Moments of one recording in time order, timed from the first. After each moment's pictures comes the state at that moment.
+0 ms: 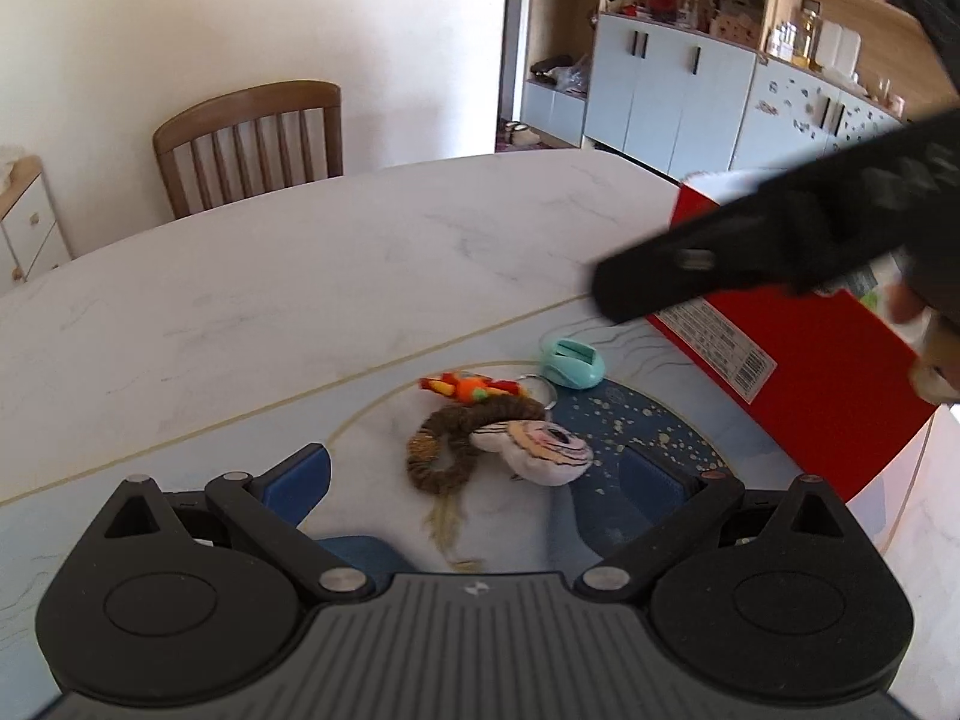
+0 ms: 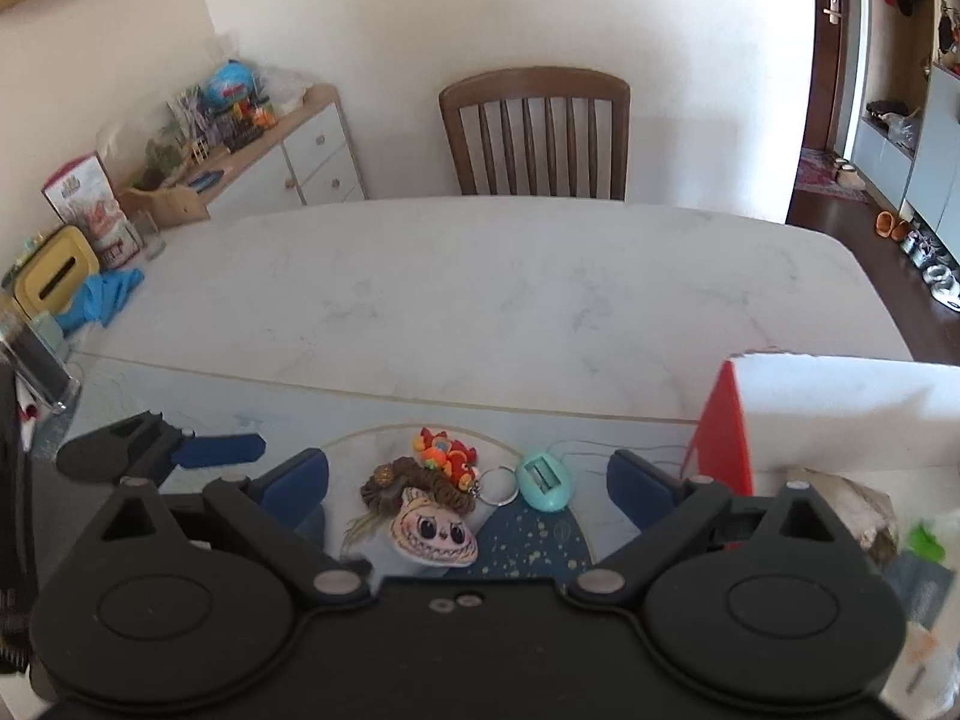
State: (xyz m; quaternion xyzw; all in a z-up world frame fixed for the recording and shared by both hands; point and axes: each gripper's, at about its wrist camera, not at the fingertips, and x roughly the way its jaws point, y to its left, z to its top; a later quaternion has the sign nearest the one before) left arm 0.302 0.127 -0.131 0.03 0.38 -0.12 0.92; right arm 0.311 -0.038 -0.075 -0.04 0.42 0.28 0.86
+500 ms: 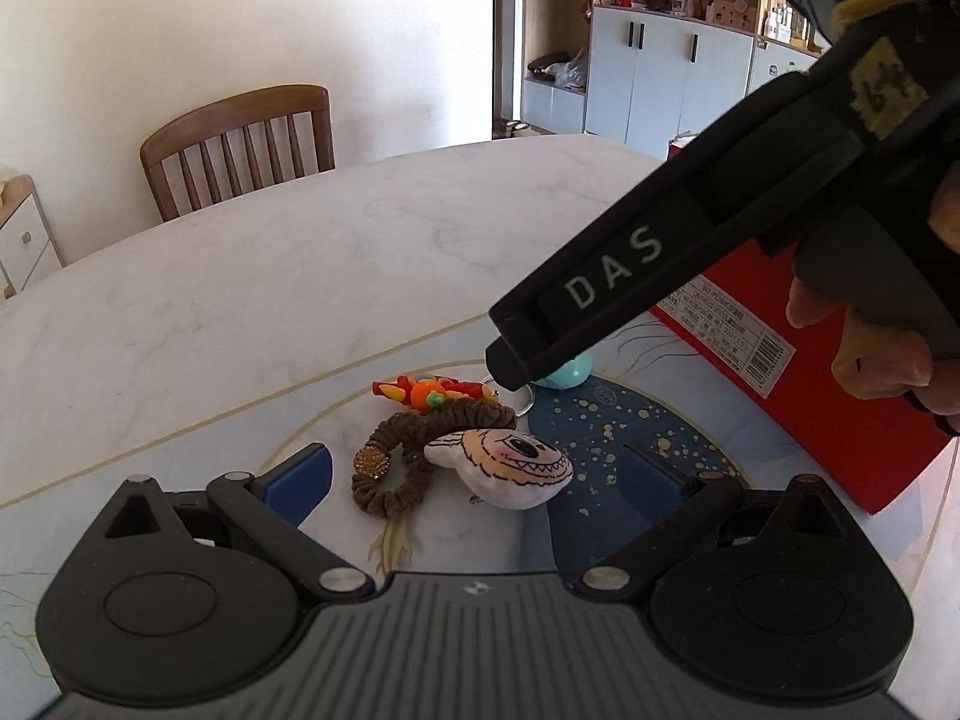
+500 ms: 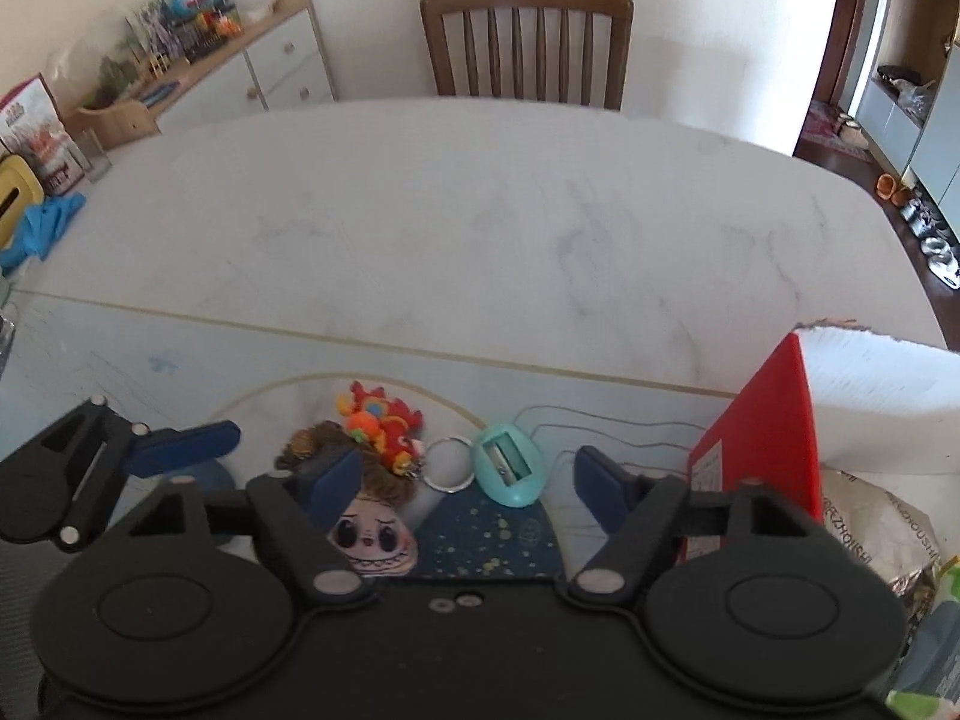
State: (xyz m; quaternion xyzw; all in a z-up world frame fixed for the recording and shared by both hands) left arm 0.316 0.098 -0.159 0.05 0.37 -0.12 0.92; right arm 0.353 -0.022 -0.124 -0.09 0.49 0.26 0.83
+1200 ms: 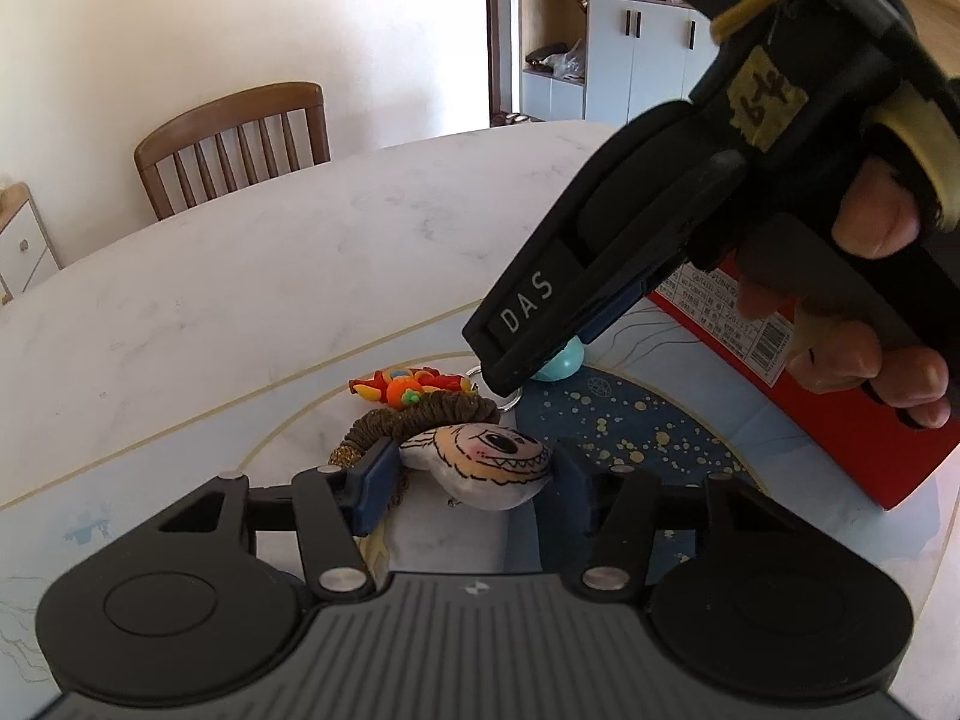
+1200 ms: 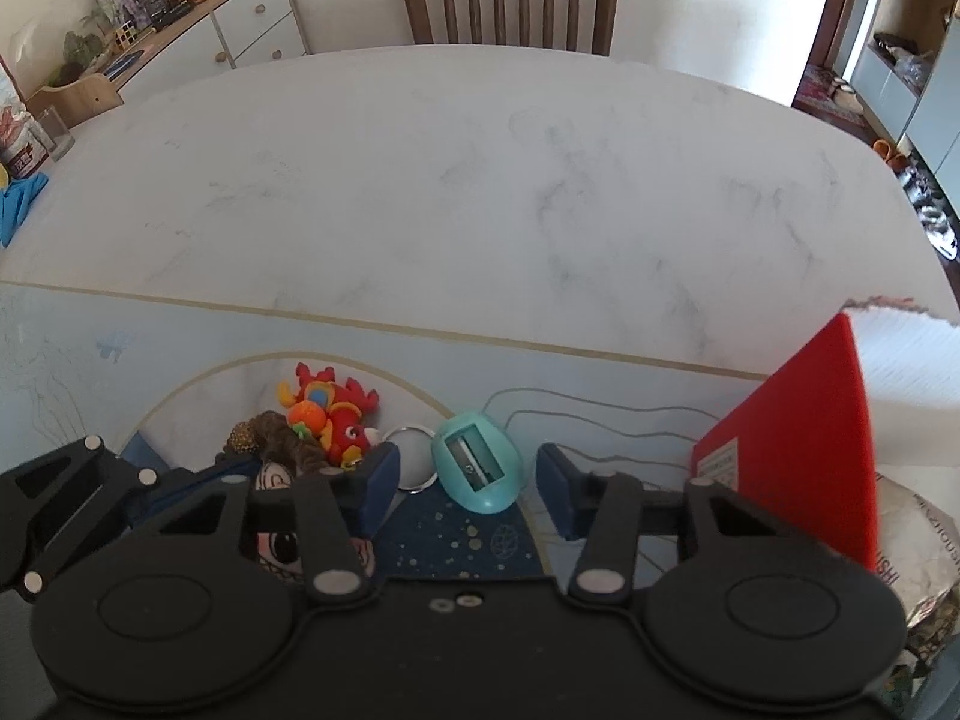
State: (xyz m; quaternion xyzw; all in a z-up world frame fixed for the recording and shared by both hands) left arm 0.322 0.093 -0.169 0.06 0.37 -0.12 0.92; right arm 0.376 -0.016 -0.150 -0.09 0.52 0.24 0.81
